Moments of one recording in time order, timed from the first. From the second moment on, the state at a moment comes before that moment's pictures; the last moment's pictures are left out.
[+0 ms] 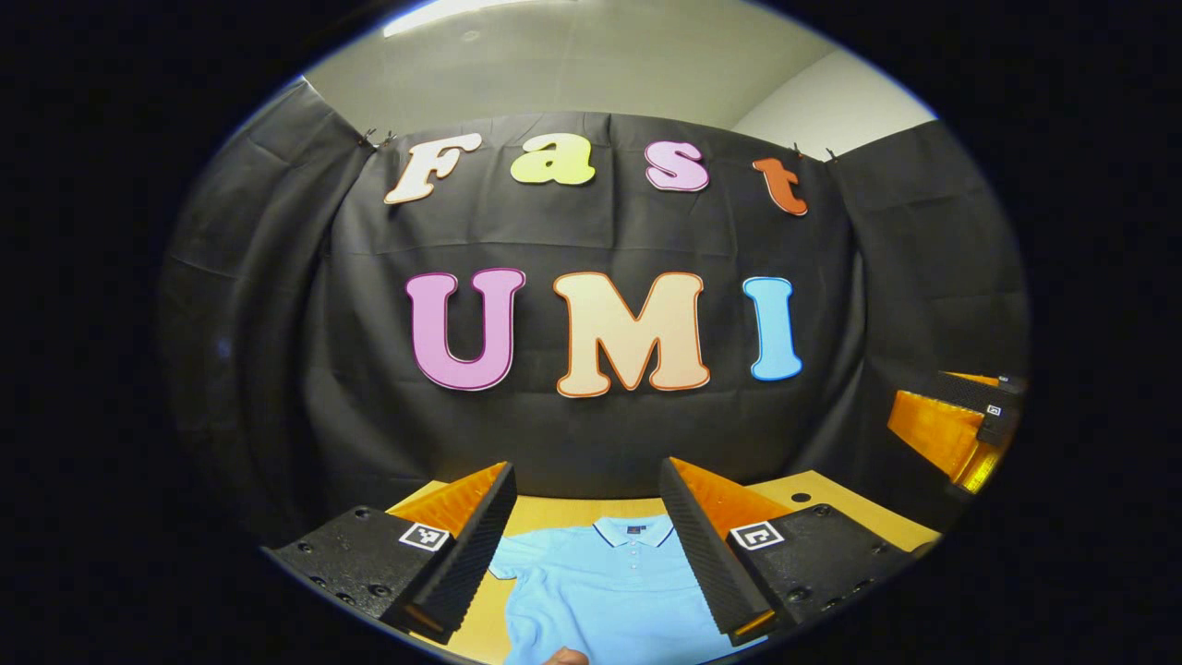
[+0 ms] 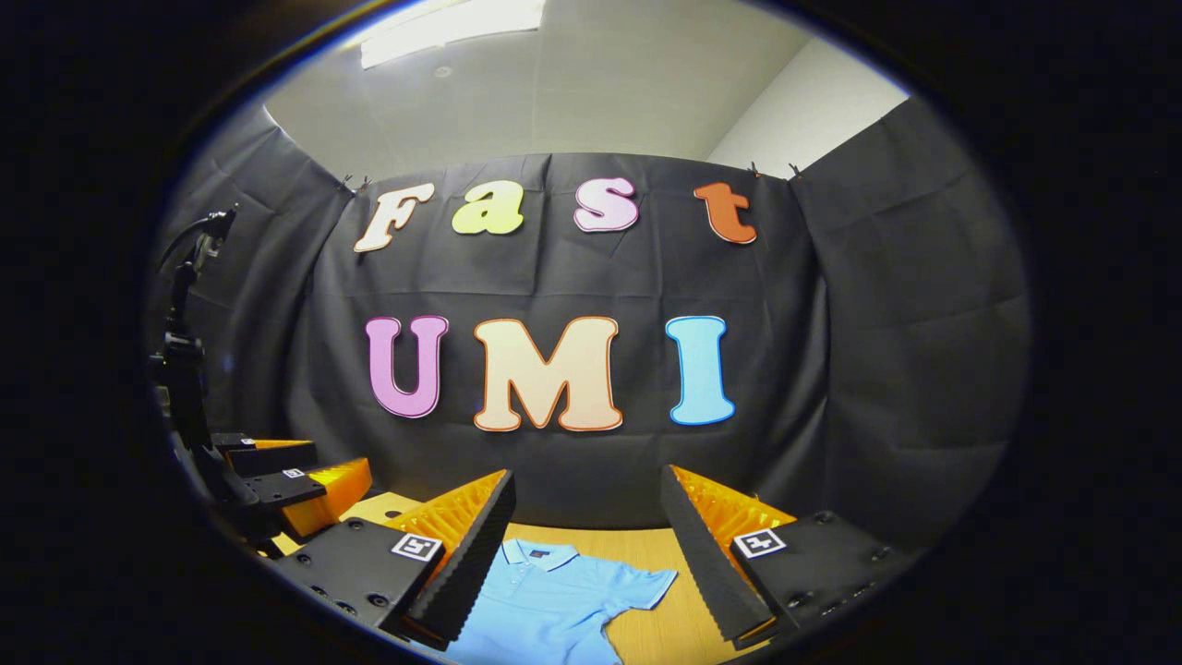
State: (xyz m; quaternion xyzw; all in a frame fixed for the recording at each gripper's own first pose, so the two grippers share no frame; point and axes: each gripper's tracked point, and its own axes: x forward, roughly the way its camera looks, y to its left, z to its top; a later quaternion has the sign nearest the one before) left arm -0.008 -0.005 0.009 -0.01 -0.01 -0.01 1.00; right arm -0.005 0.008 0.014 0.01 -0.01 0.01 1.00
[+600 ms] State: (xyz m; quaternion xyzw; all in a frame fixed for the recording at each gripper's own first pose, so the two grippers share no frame) left arm -0.008 0.006 0.005 -0.01 -0.01 -0.01 1.00; right arm -0.006 0.018 0.012 0.01 0.00 0.01 1.00
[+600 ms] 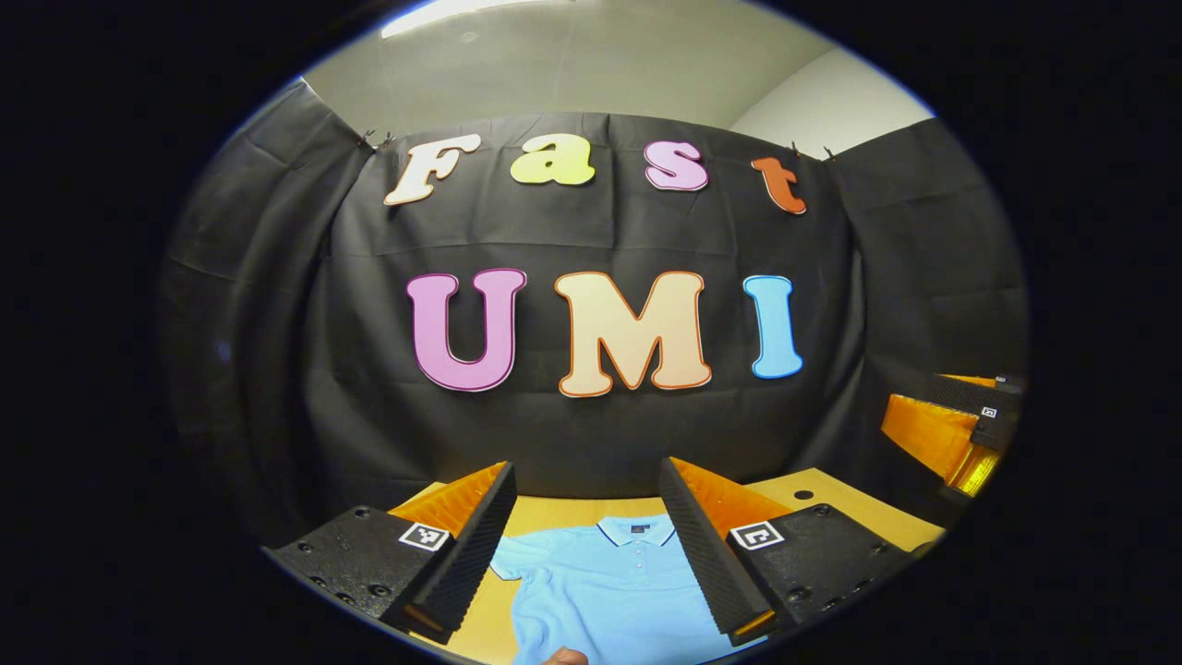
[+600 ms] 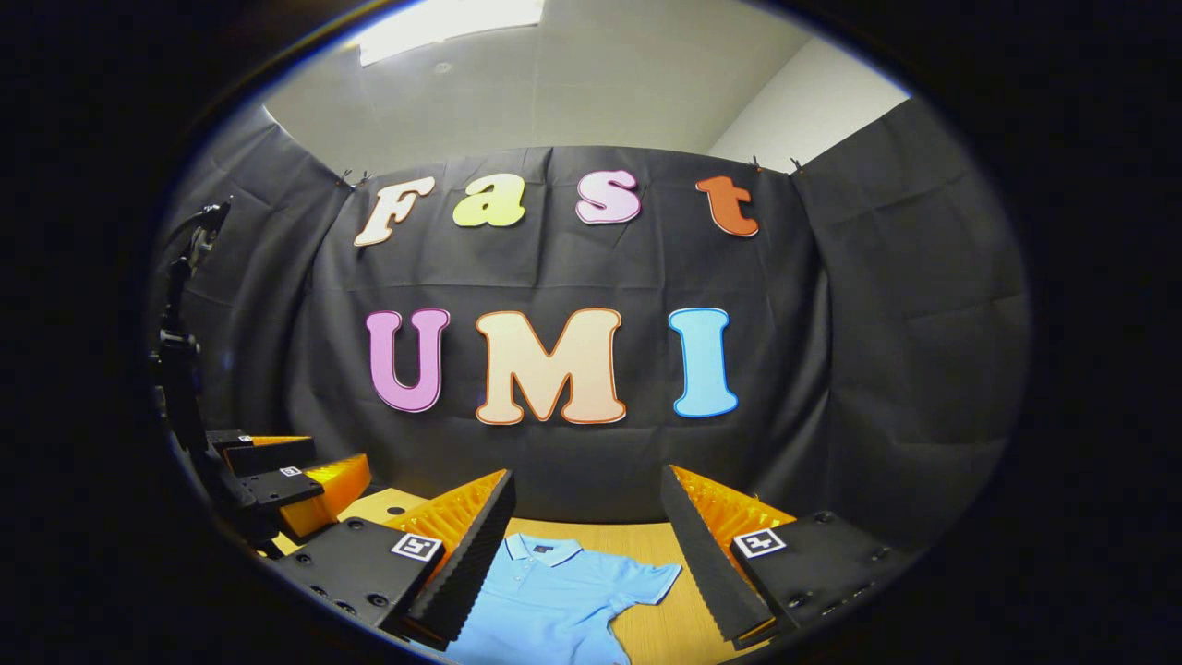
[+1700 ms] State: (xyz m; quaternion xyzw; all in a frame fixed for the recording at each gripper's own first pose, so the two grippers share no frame) left arm 0.022 0.075 -0.004 0.01 0.00 0.02 1.00; right arm 0.131 -0.052 -0.140 -0.05 0.10 -0.08 0.99
